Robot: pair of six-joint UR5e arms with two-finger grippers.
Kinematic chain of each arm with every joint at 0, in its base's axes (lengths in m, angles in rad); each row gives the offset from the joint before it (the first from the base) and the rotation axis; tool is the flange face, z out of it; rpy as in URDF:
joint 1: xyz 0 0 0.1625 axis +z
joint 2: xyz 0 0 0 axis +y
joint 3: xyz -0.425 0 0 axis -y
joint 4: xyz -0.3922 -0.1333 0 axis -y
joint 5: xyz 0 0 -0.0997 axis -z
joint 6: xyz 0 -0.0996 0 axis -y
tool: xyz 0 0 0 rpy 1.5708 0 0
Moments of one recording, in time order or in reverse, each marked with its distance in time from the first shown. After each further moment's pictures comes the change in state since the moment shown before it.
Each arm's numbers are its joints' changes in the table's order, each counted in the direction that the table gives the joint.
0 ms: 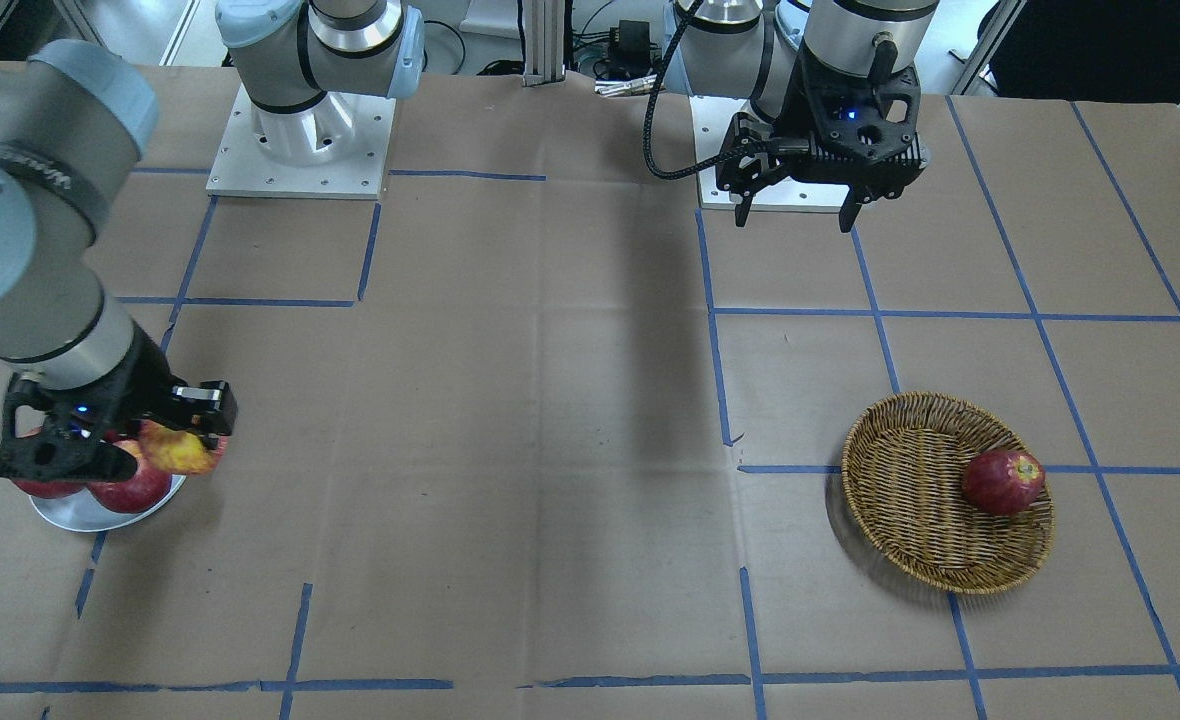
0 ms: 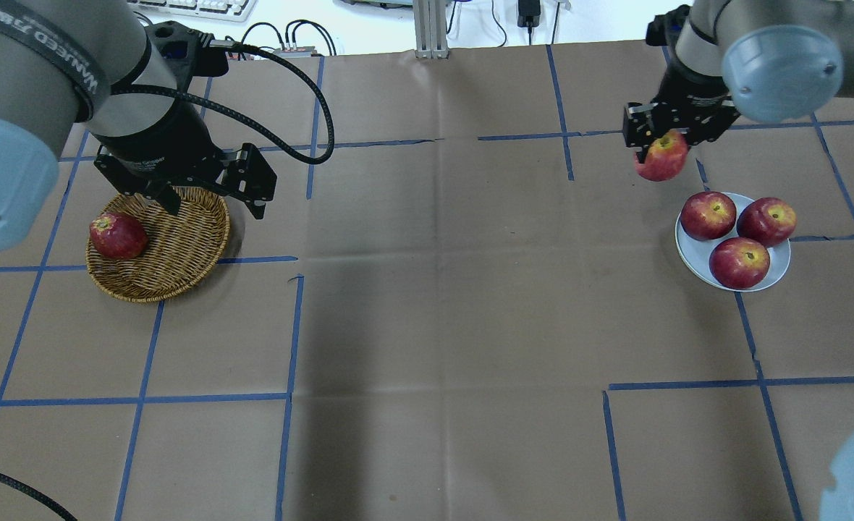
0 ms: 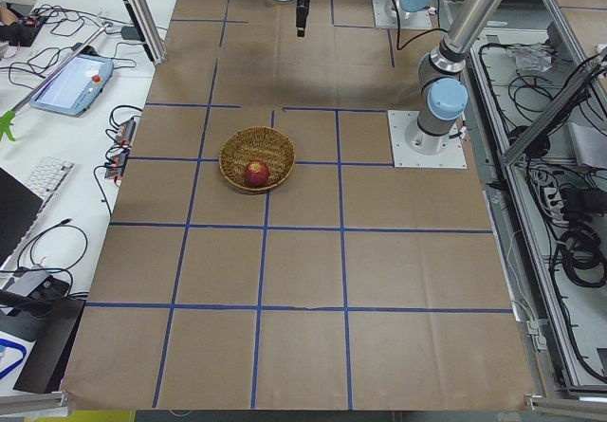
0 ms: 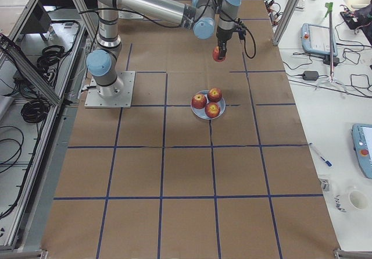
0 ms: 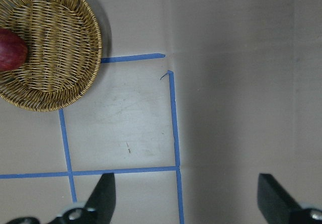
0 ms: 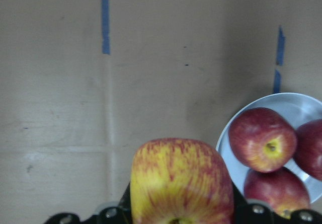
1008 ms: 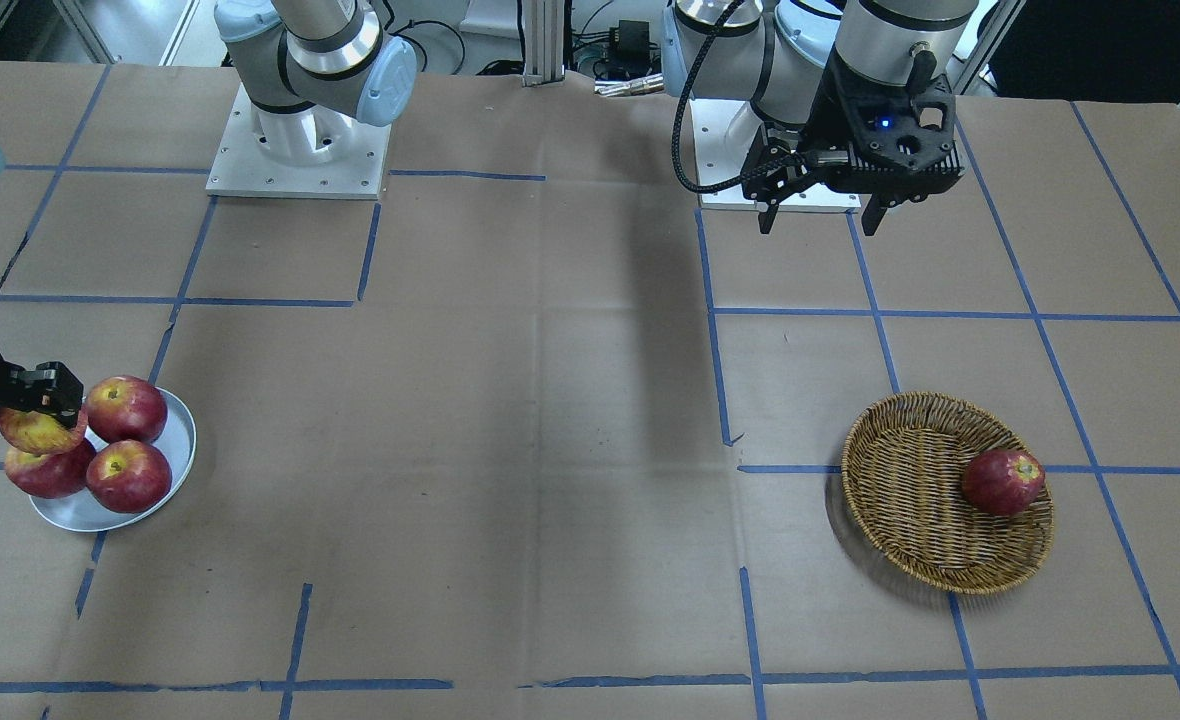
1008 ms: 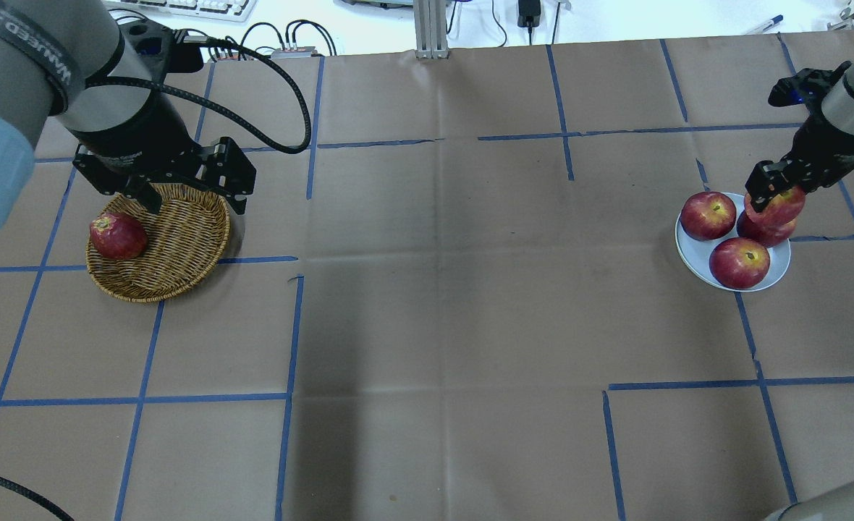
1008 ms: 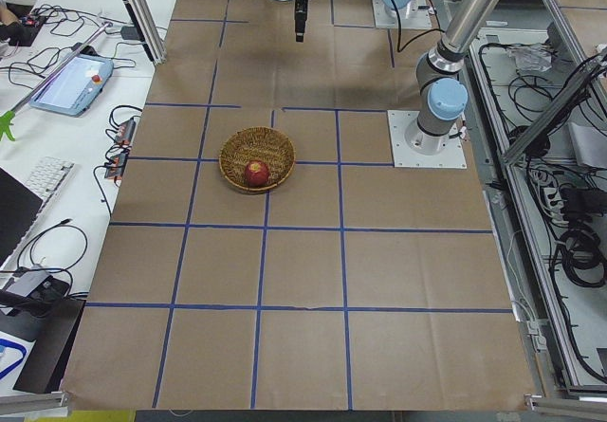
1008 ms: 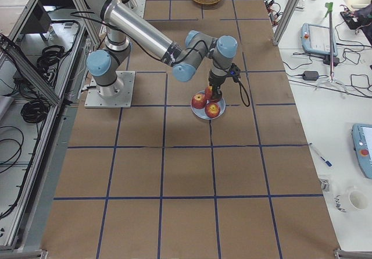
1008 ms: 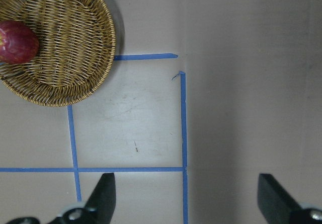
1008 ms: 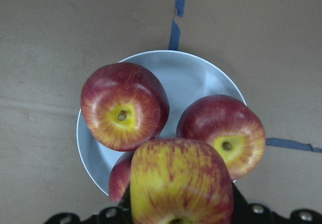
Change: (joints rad) left arm 0.054 0.000 0.000 -0.007 -0.002 0.000; right arm -0.273 -0.006 0.179 -0.148 0.013 -0.400
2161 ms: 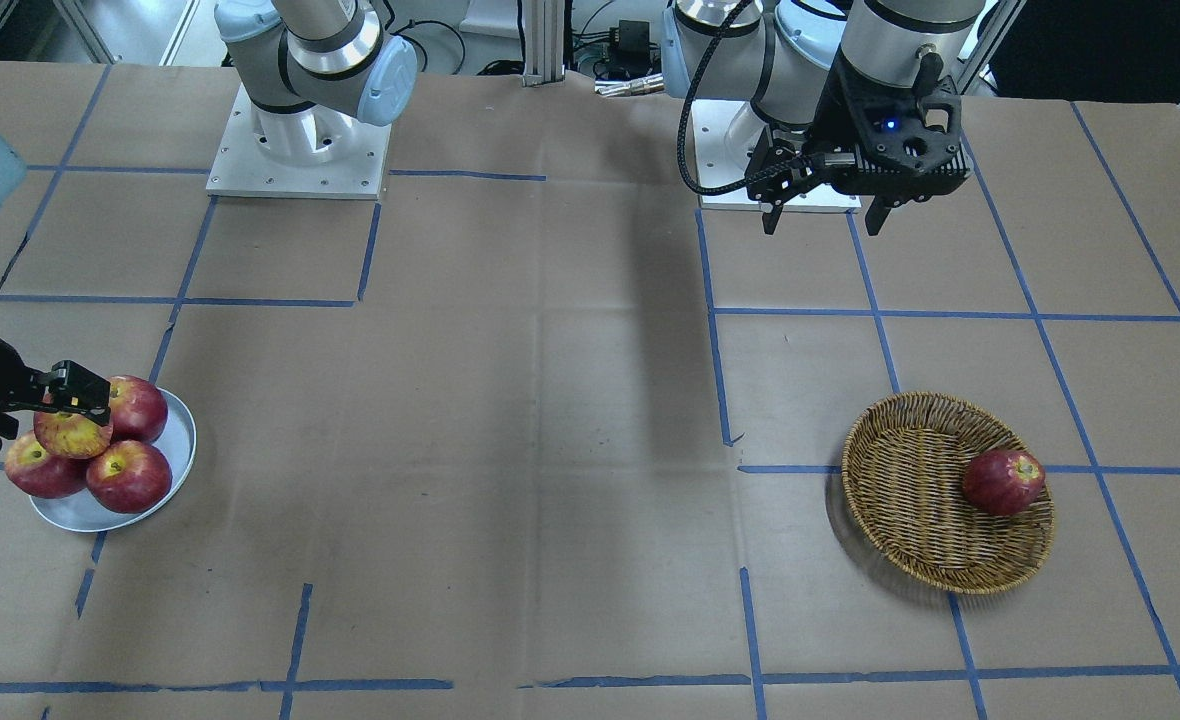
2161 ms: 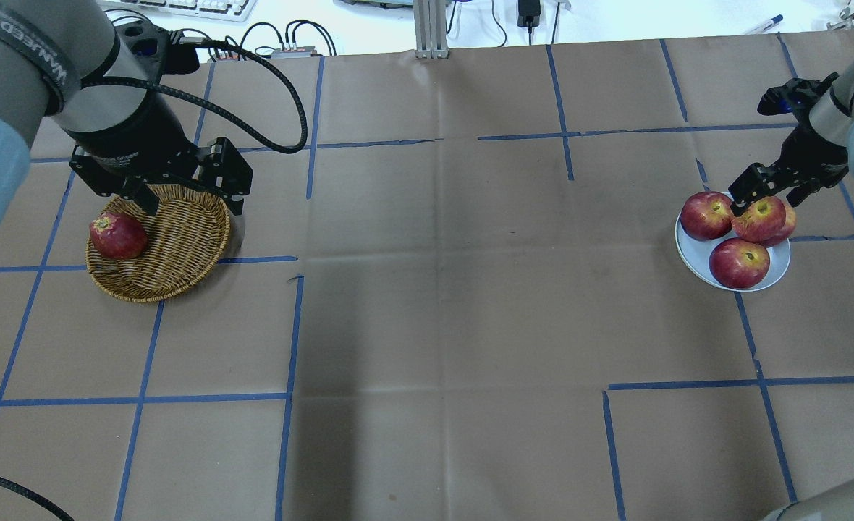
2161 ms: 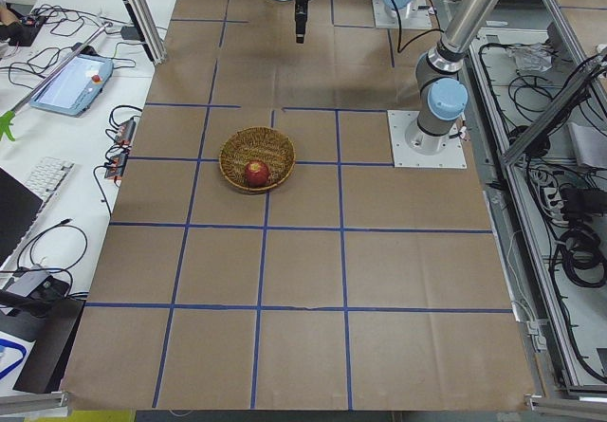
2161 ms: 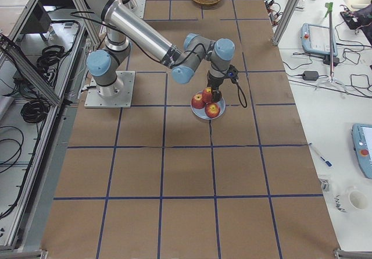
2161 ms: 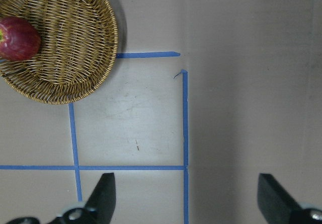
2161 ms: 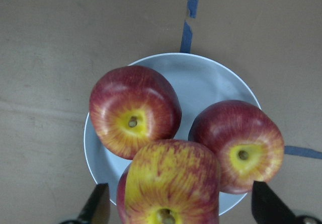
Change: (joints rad) left arm 0.003 -0.002 -0.002 -0.003 0.000 0.000; right arm 0.007 0.000 0.012 -0.026 0.027 0.003
